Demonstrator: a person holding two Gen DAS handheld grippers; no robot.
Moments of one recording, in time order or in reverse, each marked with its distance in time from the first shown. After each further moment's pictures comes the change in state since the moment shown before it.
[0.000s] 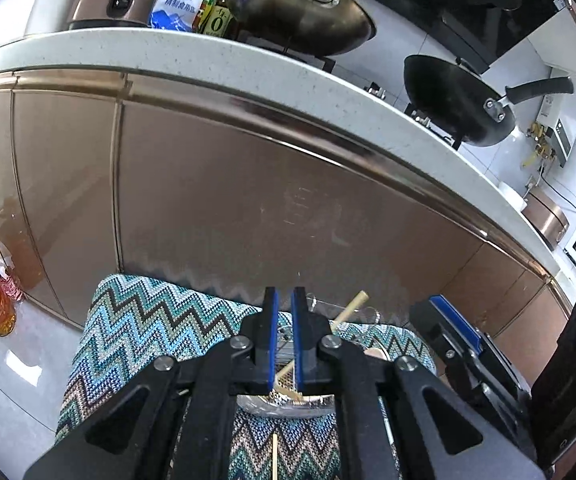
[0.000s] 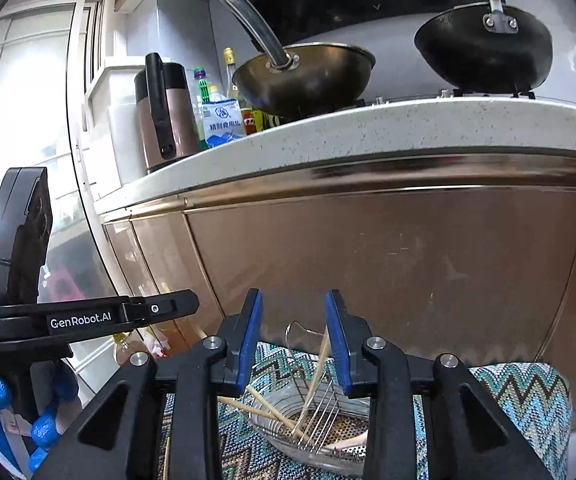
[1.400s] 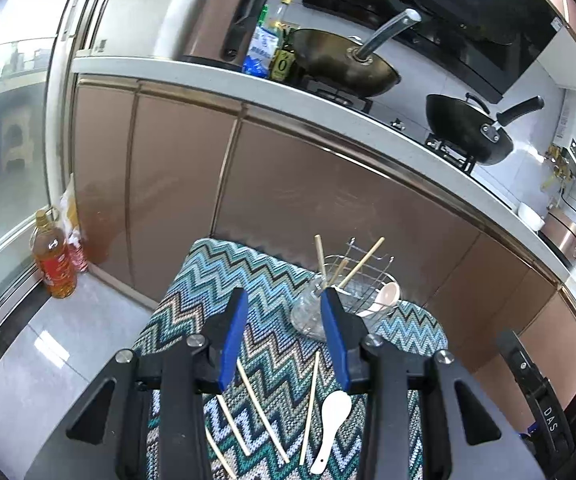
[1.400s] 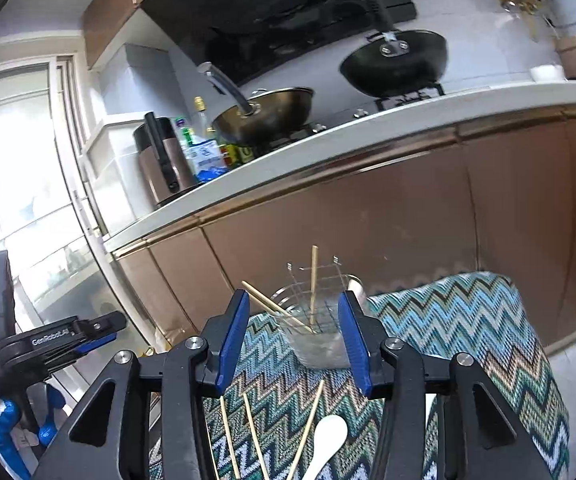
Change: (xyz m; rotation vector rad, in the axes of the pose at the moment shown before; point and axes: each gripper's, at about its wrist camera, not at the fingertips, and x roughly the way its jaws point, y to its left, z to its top) left arm -0.174 0.016 -0.102 -0.075 -0.115 0.183; right arm -0.173 0.017 -0.063 0.214 -0.069 -0.096
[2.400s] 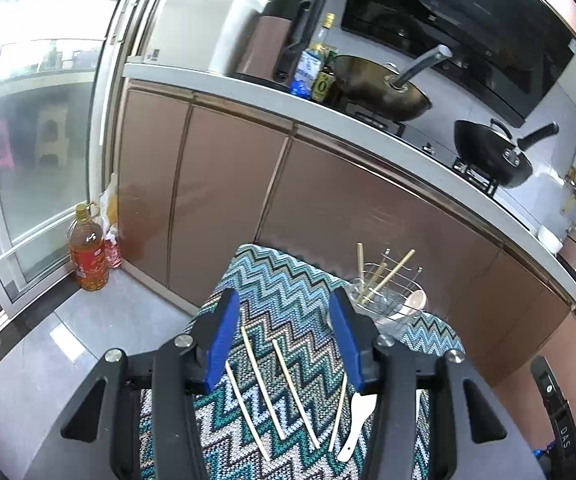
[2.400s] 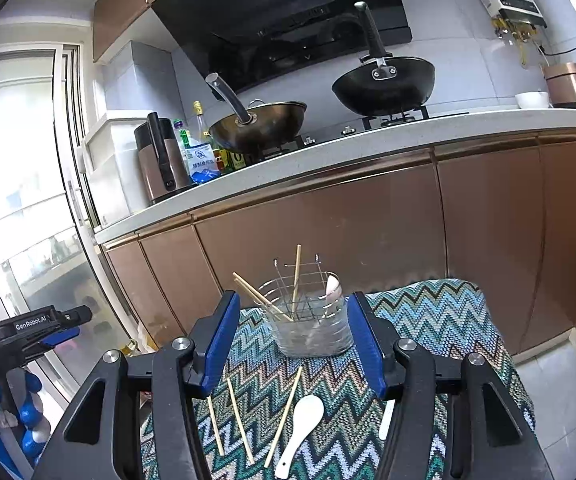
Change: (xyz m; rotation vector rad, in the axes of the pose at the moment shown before) left arm -0.048 0.037 -0.016 -0.066 -0.070 0.100; right arm -0.052 0.009 -0.015 -0.069 -0.038 -0.068
